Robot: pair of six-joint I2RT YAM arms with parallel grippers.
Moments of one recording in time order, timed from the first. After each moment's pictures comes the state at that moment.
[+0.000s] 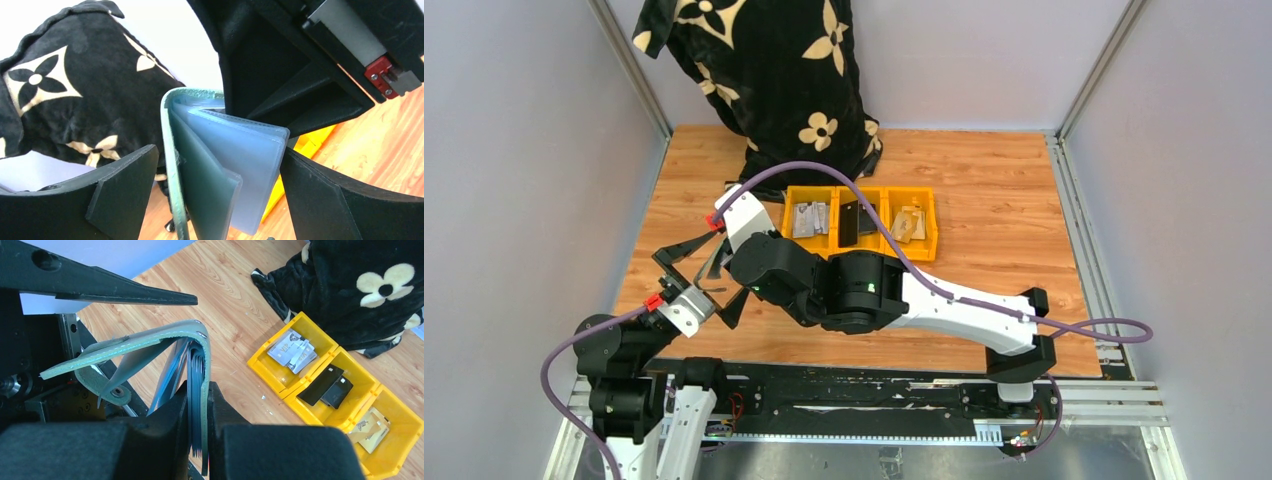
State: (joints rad) left arm -0.02 0.23 0.82 -0.32 0.74 0.38; right arm 1.51 1.90 2.34 -0.87 0.67 0.20
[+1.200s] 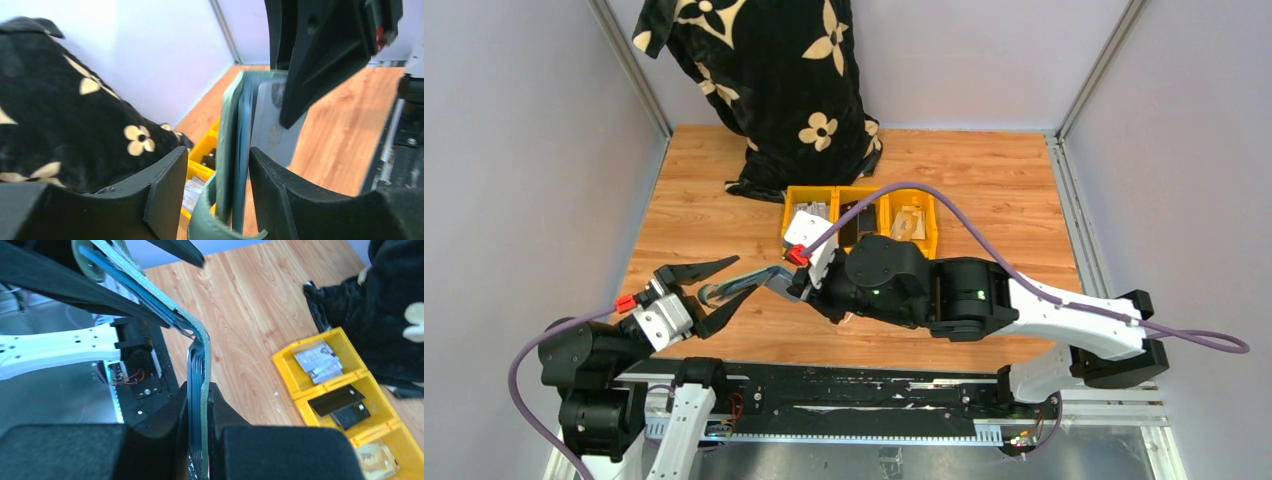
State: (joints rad) left arm -0.02 0.31 1.08 -0.50 0.91 0.24; right arm 1.51 1.43 1.79 -0.70 0.34 0.03
